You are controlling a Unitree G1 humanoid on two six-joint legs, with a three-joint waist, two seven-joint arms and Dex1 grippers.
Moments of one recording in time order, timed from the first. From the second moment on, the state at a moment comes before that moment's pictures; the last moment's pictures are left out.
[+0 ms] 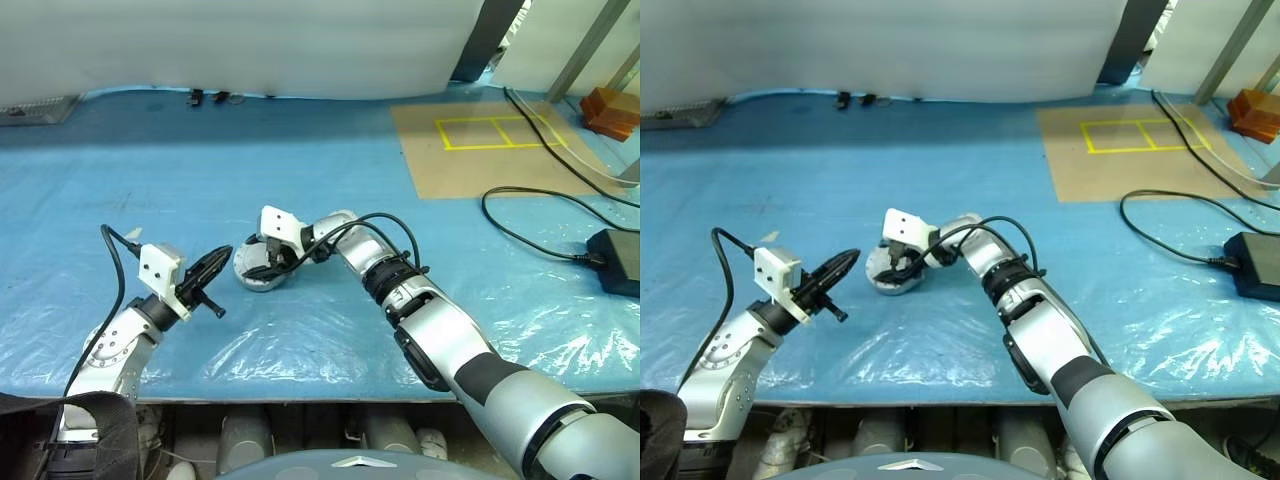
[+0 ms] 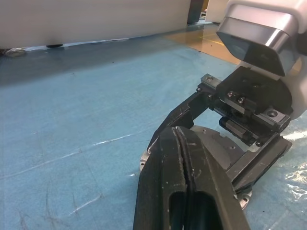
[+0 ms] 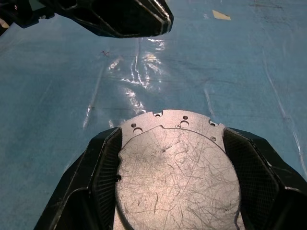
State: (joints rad) left arm 0.10 0.41 0.17 -0.27 -0.42 0.12 -0.64; right arm -1.02 0.04 0.37 1.03 -0.14 -0.13 1.05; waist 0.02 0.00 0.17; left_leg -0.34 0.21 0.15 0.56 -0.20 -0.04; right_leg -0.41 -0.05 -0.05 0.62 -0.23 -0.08
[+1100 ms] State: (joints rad) left arm 0.25 0.43 0.20 -0.32 -0.47 0.13 -0.66; right arm -1.05 0.04 0.36 1.02 -0.15 -0.17 1.15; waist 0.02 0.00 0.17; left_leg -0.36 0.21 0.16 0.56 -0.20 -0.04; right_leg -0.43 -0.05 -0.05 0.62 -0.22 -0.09
